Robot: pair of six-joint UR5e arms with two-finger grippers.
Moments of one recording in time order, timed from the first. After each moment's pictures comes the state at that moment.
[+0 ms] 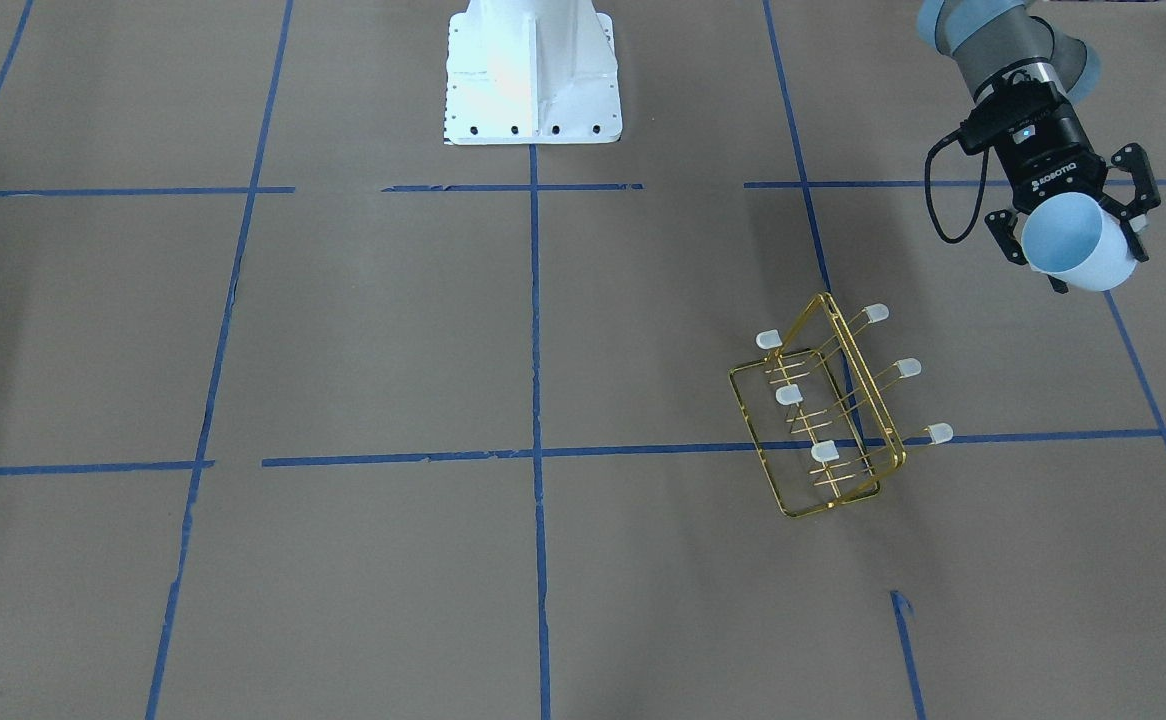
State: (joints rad) left arm -0.47 -1.34 -1.87 -2.70 -0.41 -0.02; right arm 1.49 -1.38 1.46 -1.67 2.30 -0.04
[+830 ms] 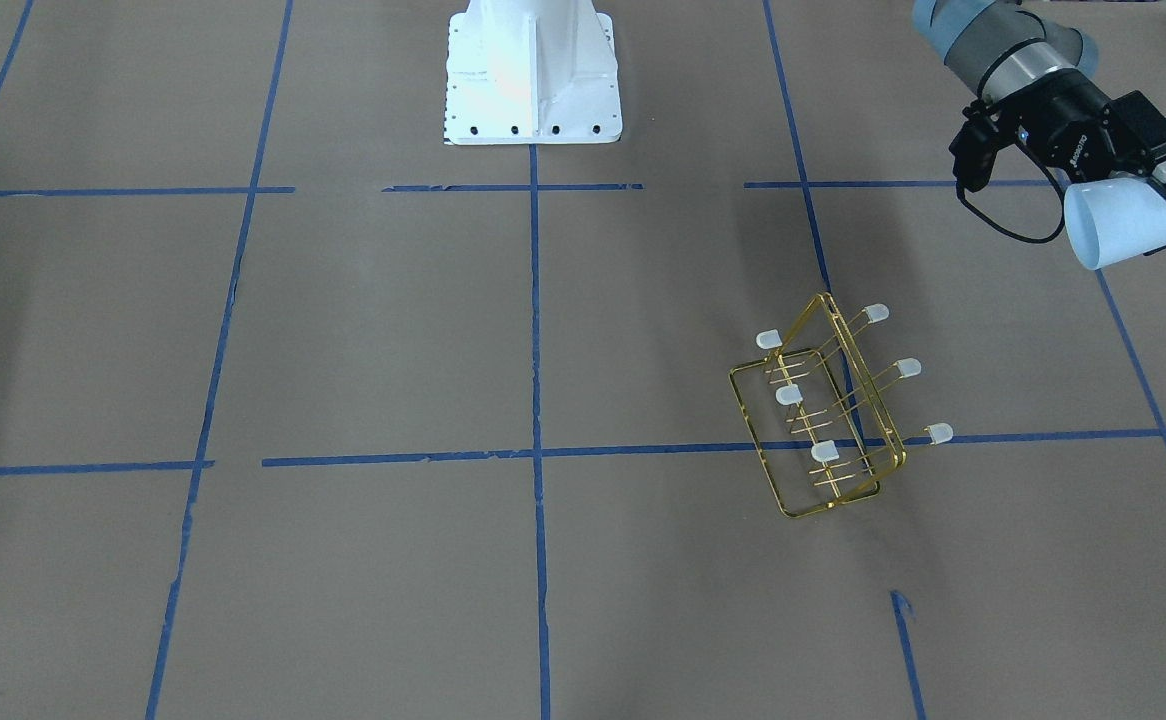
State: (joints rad) left arm -0.45 -1.35 -1.88 -2.56 -0.14 0.77; right arm 1.49 -1.38 1.46 -1.67 2.30 -0.04
